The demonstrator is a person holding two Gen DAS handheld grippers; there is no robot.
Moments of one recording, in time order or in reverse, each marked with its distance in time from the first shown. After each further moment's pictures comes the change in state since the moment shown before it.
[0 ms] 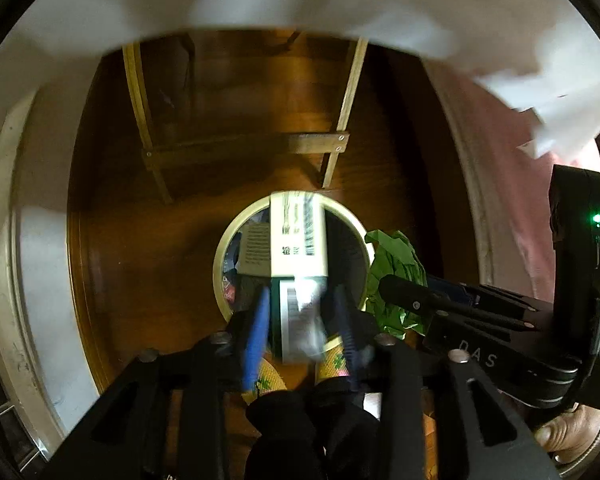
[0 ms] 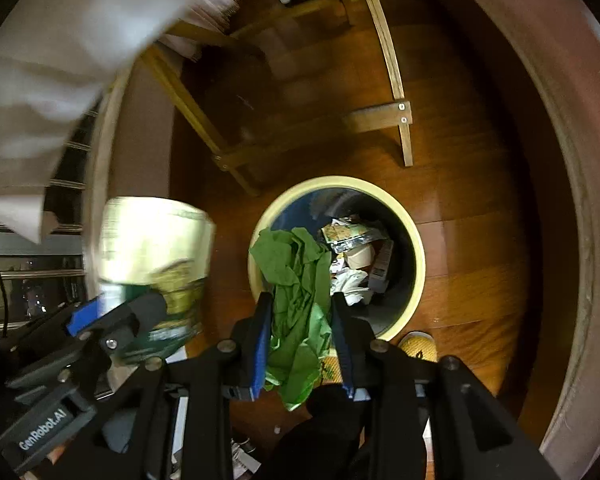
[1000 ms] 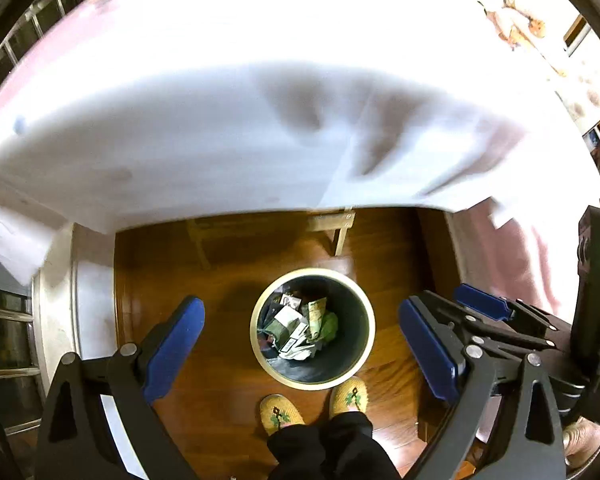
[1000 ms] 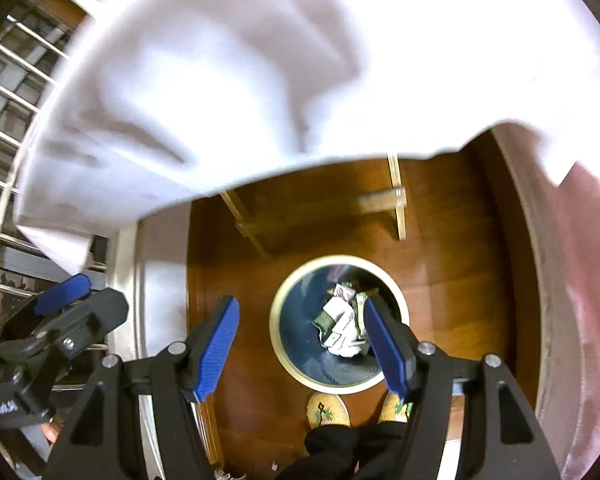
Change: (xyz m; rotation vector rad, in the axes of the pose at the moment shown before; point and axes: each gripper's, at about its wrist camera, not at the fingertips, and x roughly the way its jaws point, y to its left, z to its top) left arm -0.150 -0.010 0.033 0.020 -0.223 0.075; right arm -0.132 0.041 0.010 -0.061 -0.250 0.002
